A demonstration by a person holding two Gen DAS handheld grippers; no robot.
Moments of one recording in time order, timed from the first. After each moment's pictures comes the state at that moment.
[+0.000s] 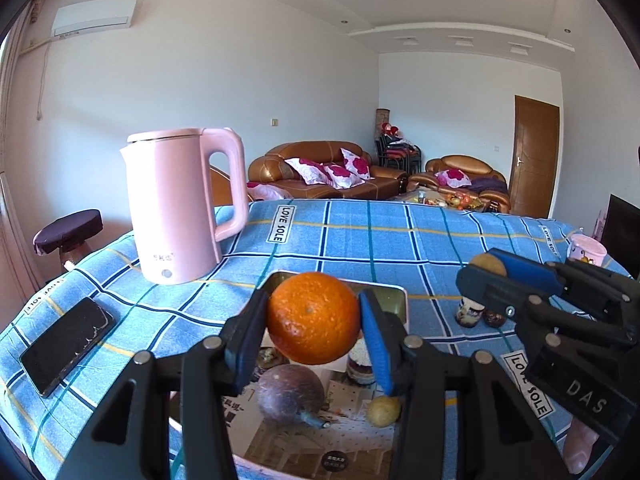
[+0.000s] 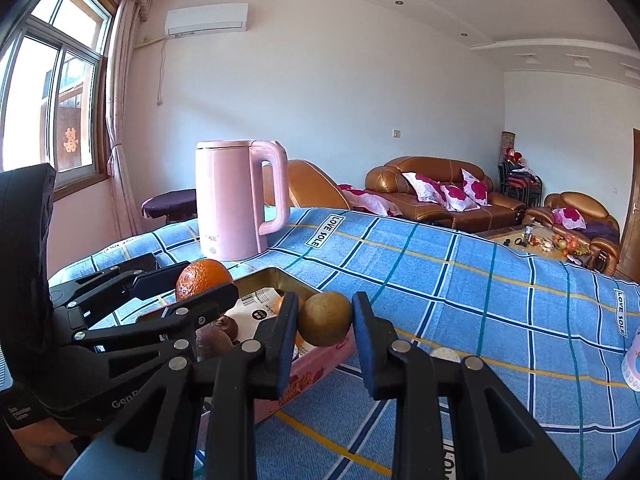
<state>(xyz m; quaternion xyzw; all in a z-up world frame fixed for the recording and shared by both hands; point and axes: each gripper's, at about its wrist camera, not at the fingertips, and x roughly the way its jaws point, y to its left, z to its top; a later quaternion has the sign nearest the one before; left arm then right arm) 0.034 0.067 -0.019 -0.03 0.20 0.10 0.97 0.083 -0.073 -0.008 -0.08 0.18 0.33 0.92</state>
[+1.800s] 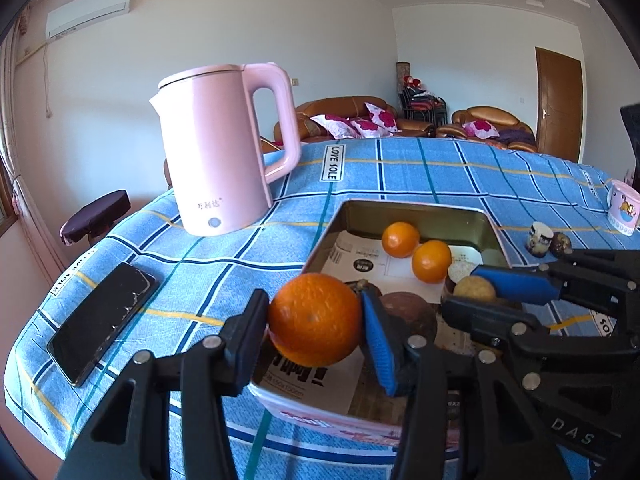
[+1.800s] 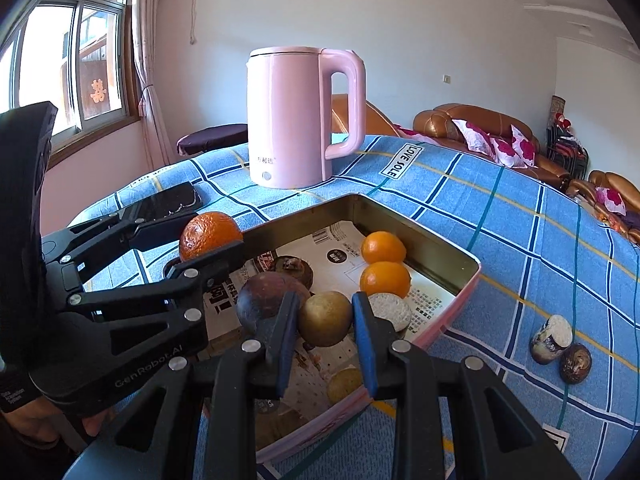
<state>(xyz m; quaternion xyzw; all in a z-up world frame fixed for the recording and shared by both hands) 0.036 0.110 -0.062 0.01 0.29 0.15 0.95 0.088 0.004 -0.061 -0.14 0.30 0.39 0.86</state>
